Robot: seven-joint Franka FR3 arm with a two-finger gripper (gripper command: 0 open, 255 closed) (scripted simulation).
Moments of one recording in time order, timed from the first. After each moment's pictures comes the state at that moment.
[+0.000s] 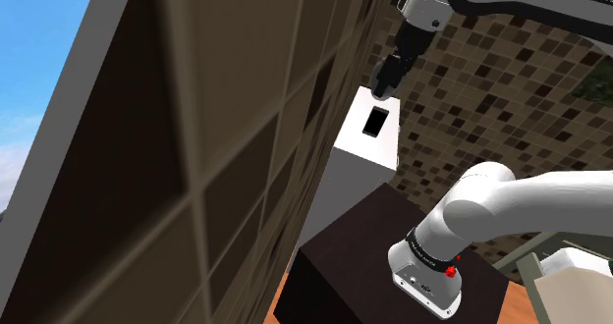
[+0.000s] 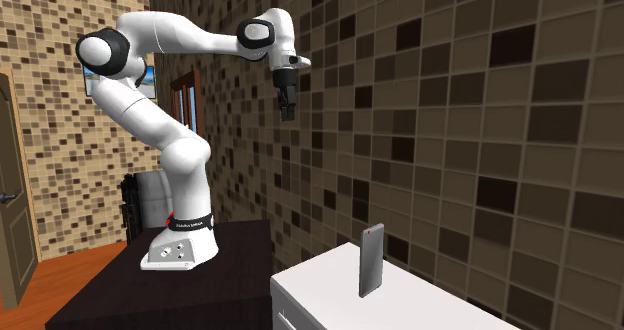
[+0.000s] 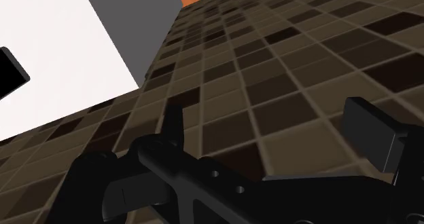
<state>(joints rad) 0.02 -0.82 0.03 -2.38 -0.01 1.63 -0.10</state>
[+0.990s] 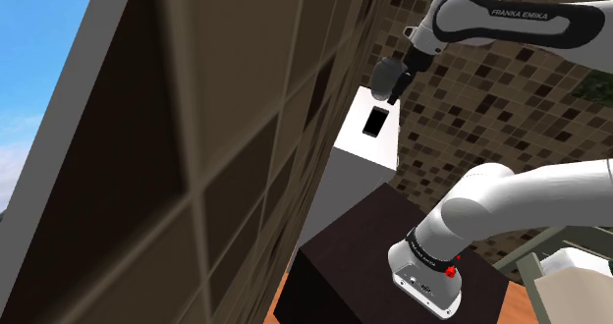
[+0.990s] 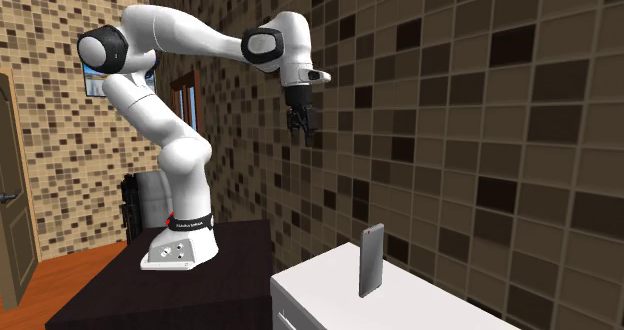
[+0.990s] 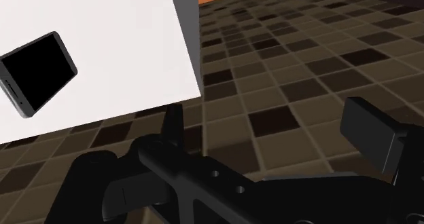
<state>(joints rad) -0.03 -0.70 -0.31 -2.45 -0.17 1.84 -0.50</state>
